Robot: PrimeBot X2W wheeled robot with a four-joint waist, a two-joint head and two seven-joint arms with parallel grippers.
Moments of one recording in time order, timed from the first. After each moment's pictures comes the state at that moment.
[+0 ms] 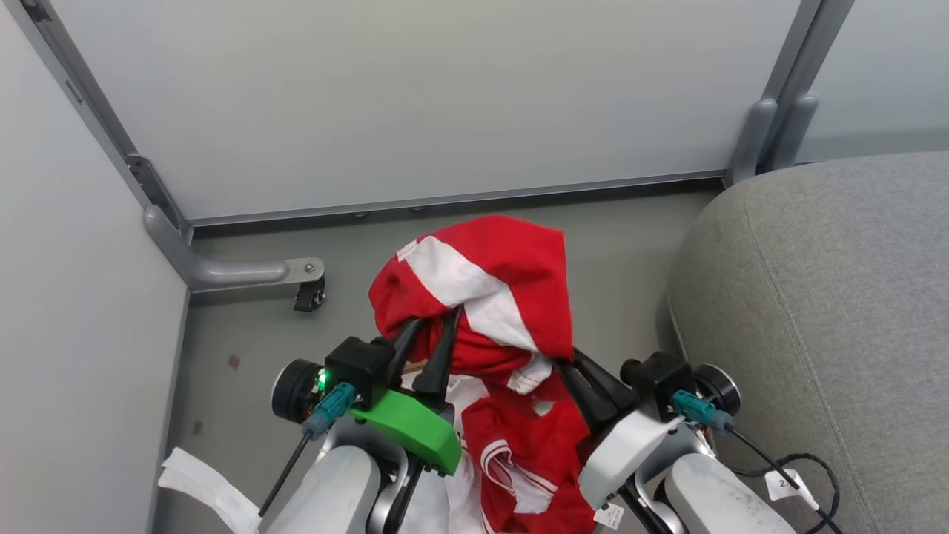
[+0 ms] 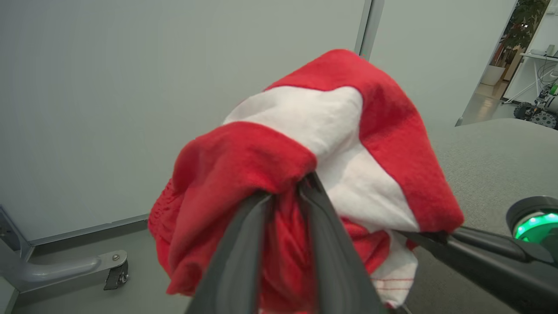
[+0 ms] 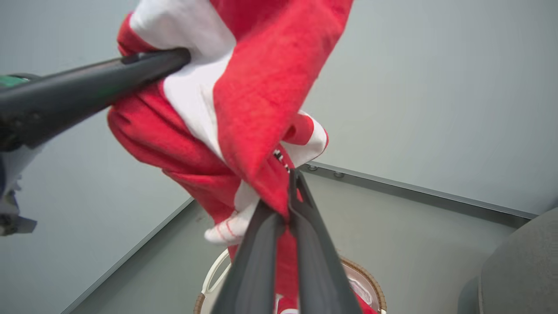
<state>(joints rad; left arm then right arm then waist) -0.33 0.05 -0.53 0.41 -0.37 -0.07 -0.26 -0.32 -0.04 0.48 0.45 0.27 0.13 -0.26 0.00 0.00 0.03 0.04</state>
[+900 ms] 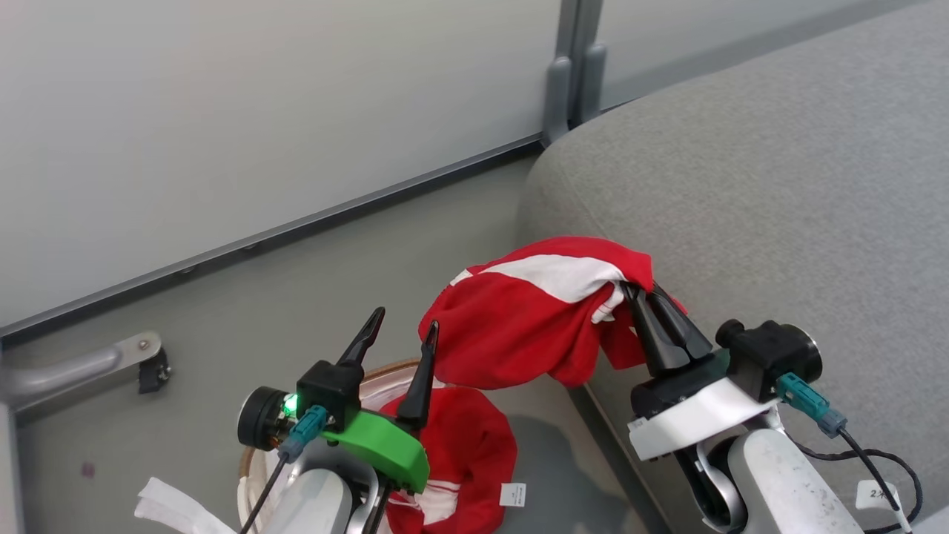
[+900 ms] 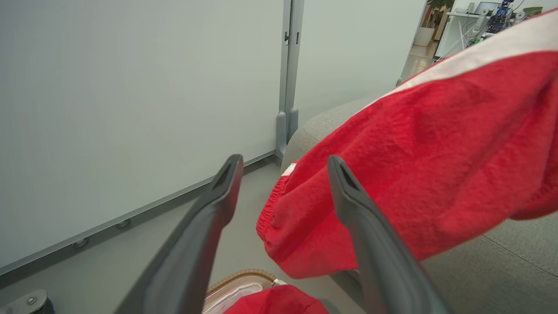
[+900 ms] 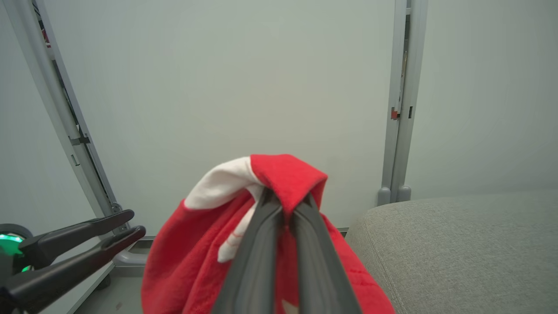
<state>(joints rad) -0.26 0.05 -0.42 0.42 -0.27 -0.10 -0.26 -0.22 -0.05 0.27 0.10 0.22 0.13 -0.26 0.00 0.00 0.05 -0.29</state>
